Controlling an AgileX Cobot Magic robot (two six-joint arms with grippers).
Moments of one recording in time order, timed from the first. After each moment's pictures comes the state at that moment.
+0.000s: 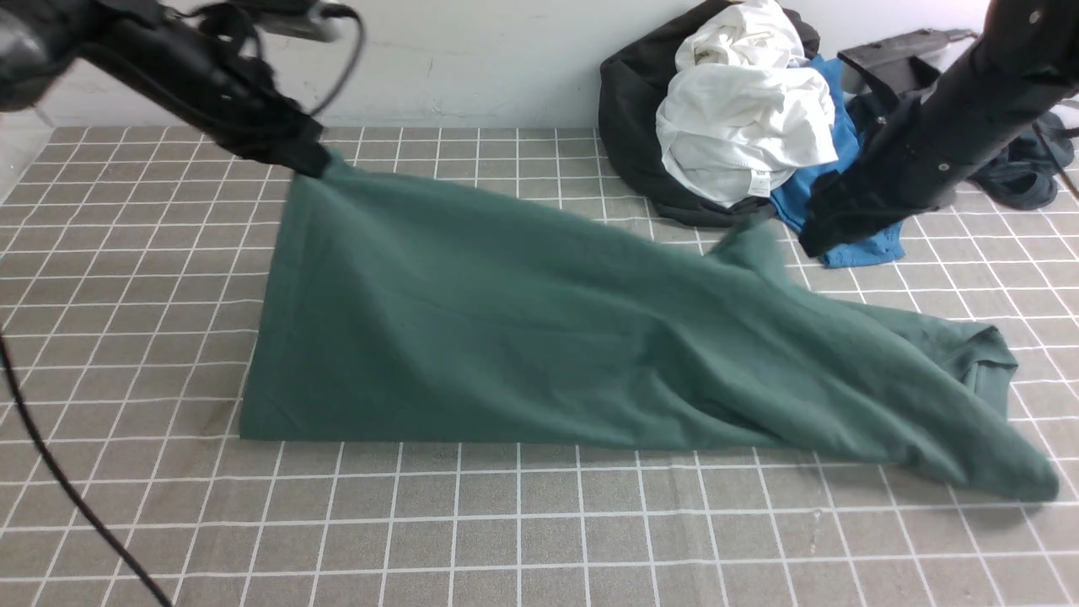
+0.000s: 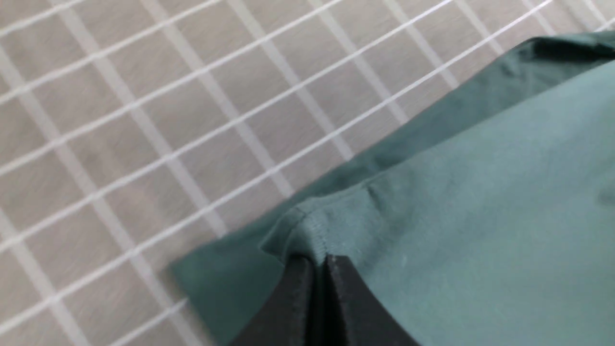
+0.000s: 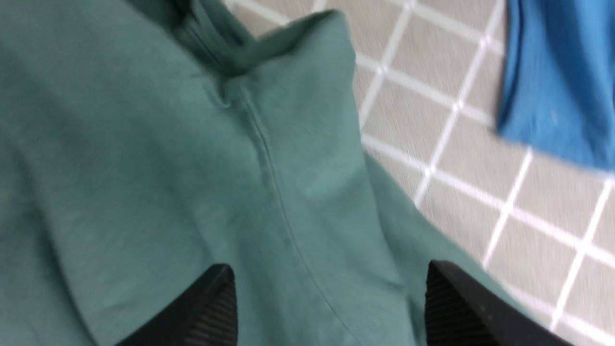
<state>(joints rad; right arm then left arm) 0.14 1.97 -1.73 0.21 1.02 -0.47 0.11 2.27 -2.19 -0.57 1.17 0.70</state>
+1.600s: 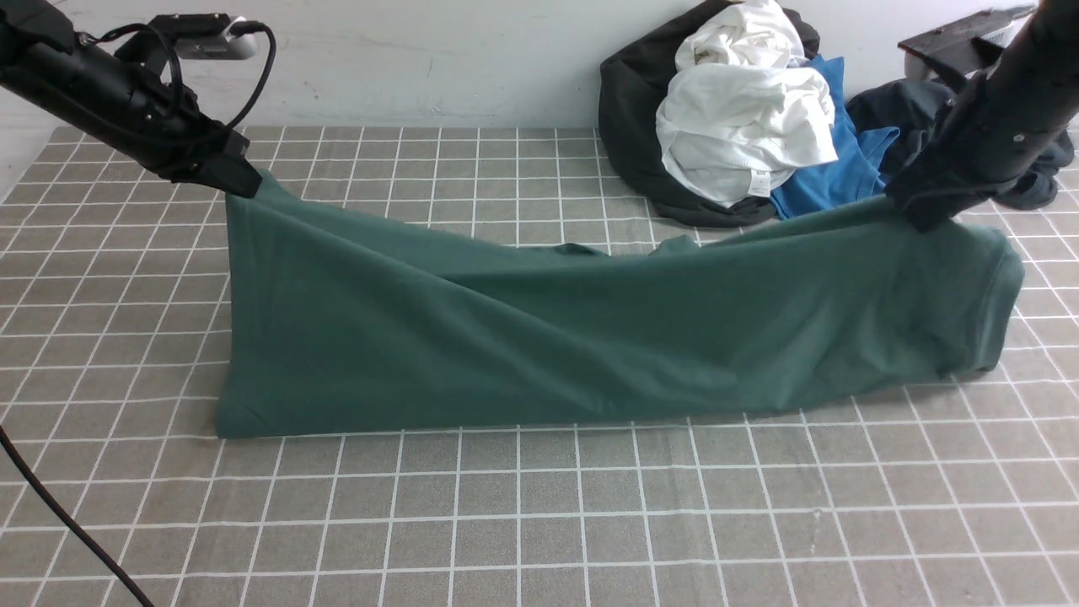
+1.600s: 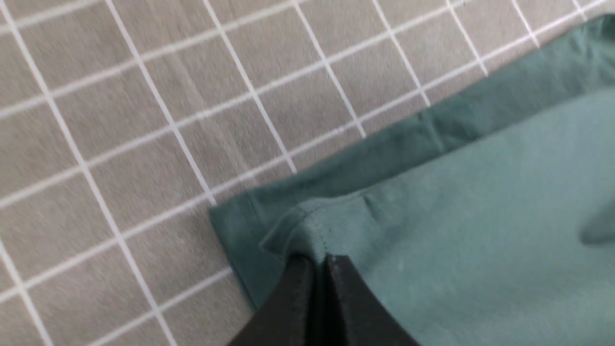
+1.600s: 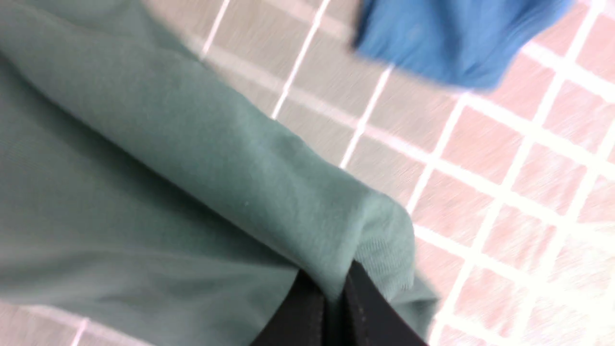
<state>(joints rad) 0.02 2.07 -1.93 0.05 1.23 -0.47 0.20 2.35 -2.26 -0.60 1.20 0.70</state>
